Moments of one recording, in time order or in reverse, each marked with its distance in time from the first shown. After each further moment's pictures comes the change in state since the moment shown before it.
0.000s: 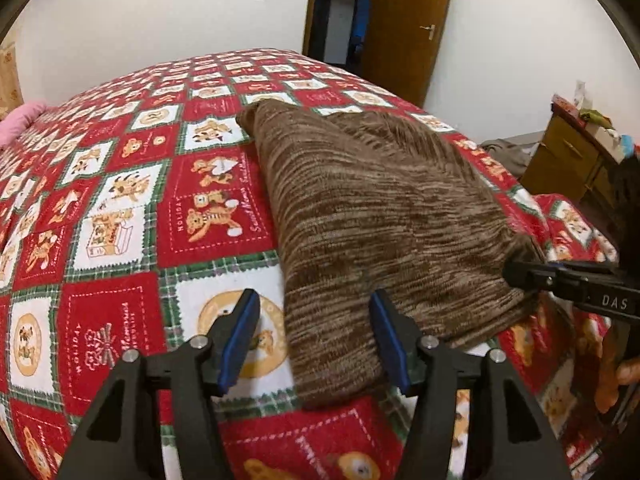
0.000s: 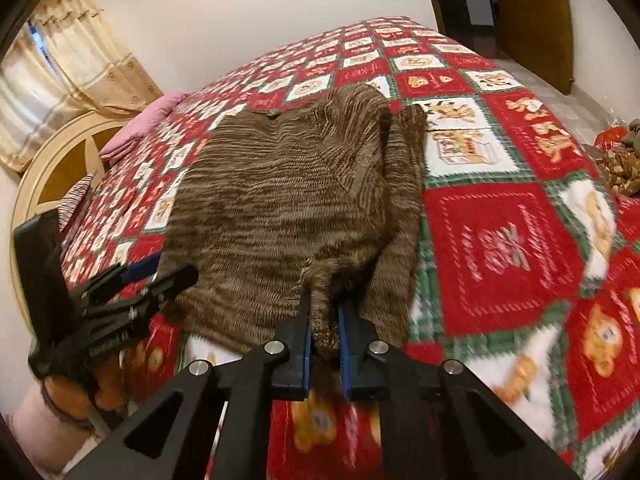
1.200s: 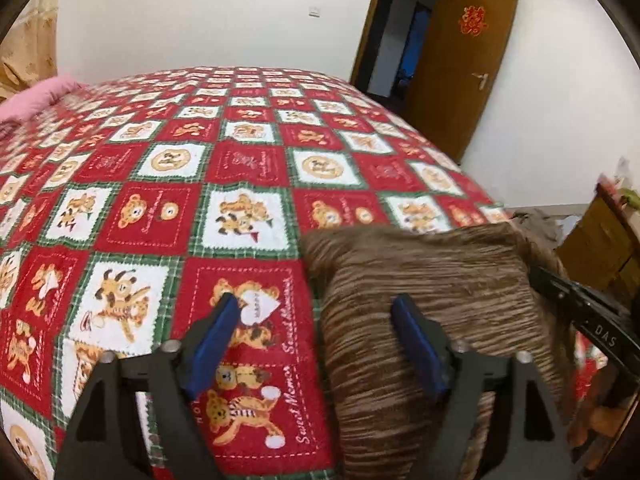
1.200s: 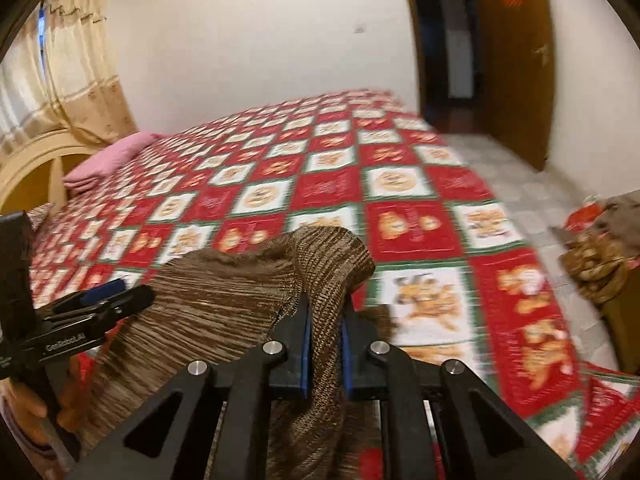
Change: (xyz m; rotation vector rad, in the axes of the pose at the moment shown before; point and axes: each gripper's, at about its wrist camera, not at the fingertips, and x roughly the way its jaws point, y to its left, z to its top) left arm 0.074 0.043 0.100 -0.172 -0.094 0.111; right arm 0.045 -0.020 0.130 -0.107 -0.234 -0.214
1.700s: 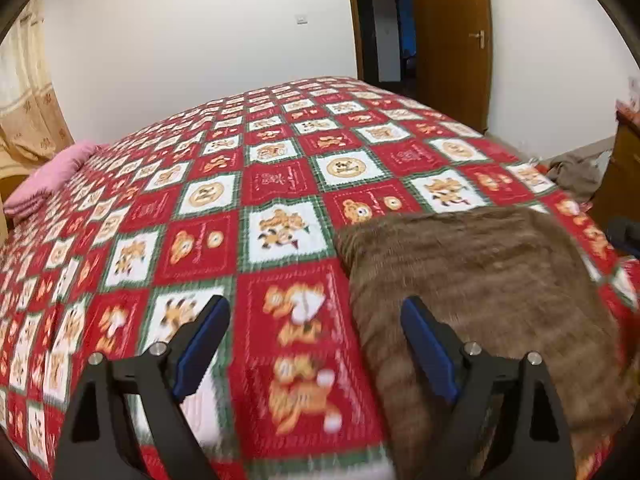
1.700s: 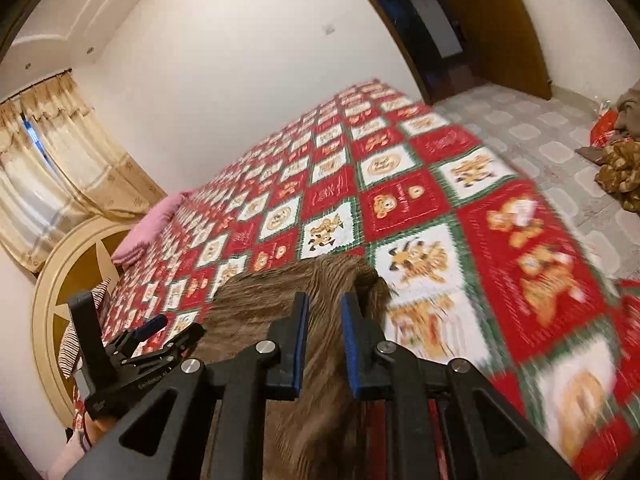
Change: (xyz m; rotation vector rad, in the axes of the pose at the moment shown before) left arm -0.031 -0.008 -0.005 0.198 -0.023 0.162; right arm -0.046 -0.058 -0.020 0.313 -0.035 0.235
